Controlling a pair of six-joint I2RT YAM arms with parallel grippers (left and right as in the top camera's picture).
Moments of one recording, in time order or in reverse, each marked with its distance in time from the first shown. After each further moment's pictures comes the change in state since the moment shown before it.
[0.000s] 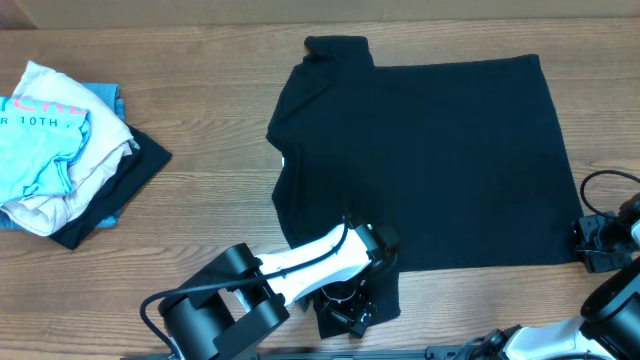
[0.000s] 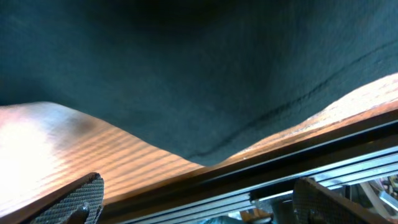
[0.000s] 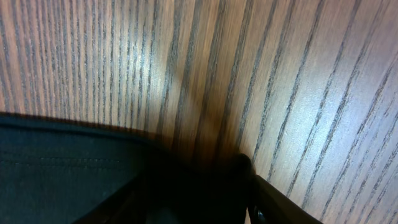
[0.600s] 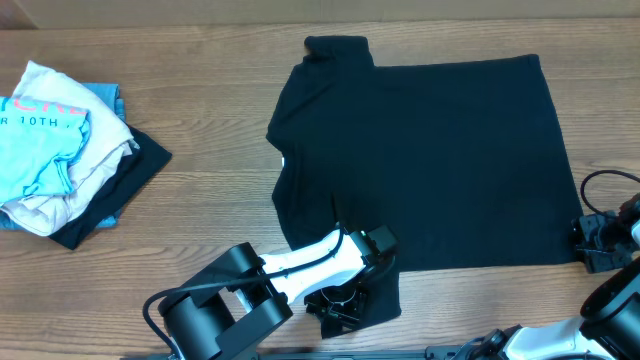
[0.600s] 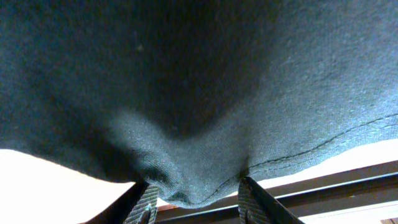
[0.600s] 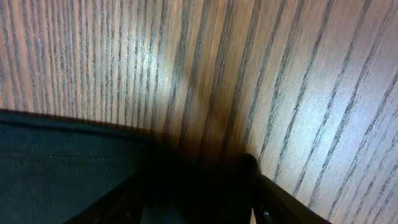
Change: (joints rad) left arm -0.001 0.000 -0.080 0.157 0.043 -0.183; right arm 0.000 0.000 0.000 0.003 -0.015 0.000
